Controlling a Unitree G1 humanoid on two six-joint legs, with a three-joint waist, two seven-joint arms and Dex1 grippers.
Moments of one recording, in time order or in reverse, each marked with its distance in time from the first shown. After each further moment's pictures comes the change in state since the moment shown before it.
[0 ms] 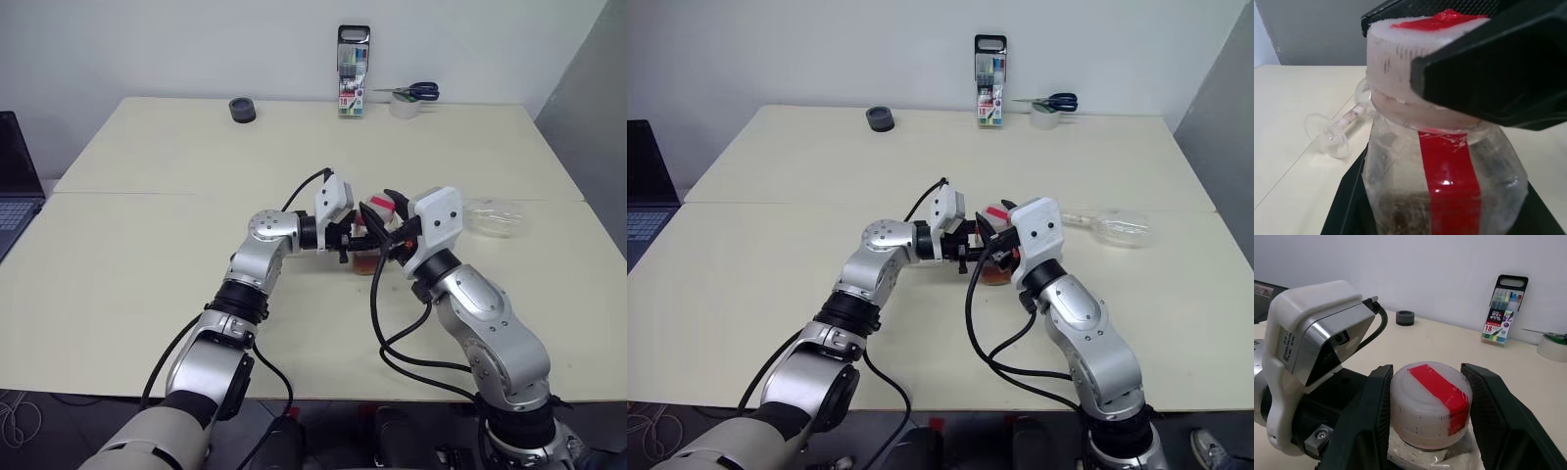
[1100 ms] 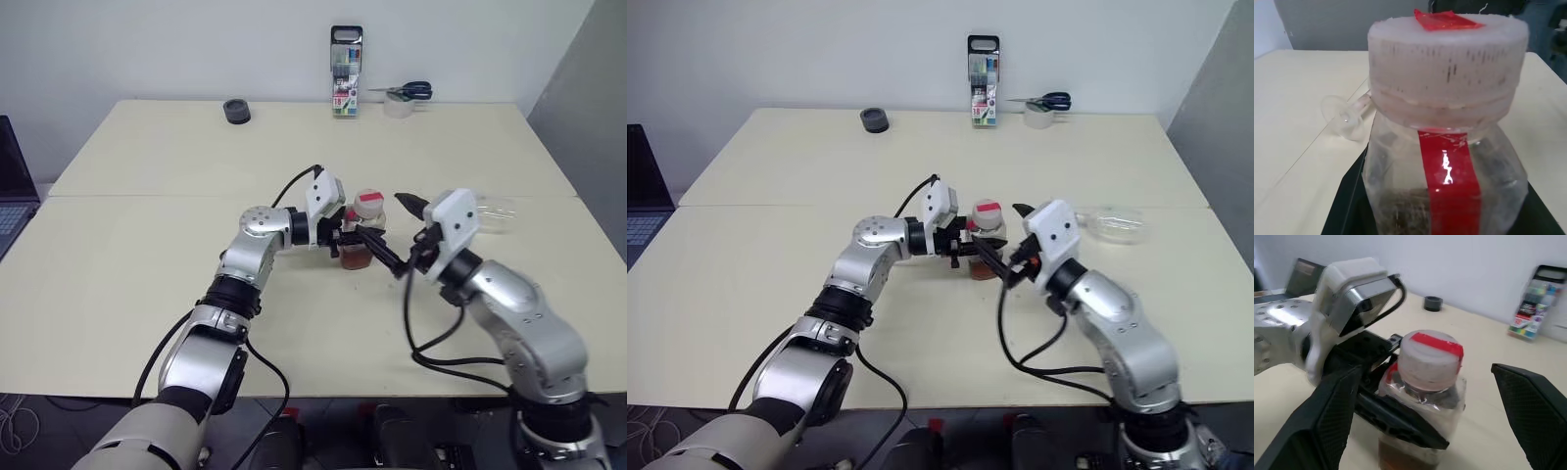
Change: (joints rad) left arm -0.037 0.033 0.009 0.069 0.026 -0.005 0.039; right arm -0.004 -0.079 -0.041 0.006 0.054 0.011 0.104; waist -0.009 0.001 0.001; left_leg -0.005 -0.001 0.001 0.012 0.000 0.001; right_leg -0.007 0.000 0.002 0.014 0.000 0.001
